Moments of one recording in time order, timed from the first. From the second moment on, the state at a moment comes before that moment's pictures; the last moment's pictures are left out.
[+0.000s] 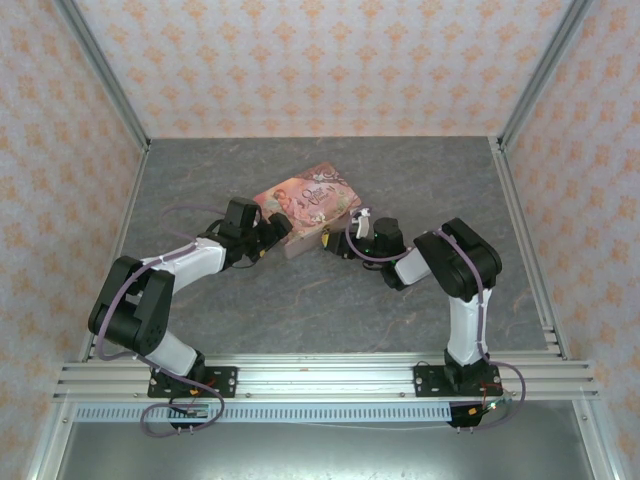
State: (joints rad) left arm -0.30 1.55 0.78 -0.07 0.19 -0.99; right arm 0.49 1.99 0.68 1.01 -0.59 0.71
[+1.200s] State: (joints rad) left arm -0.31 1.55 0.77 -0.03 0.19 -0.99; right arm 0.48 1.98 0.67 1.05 -0.40 1.02
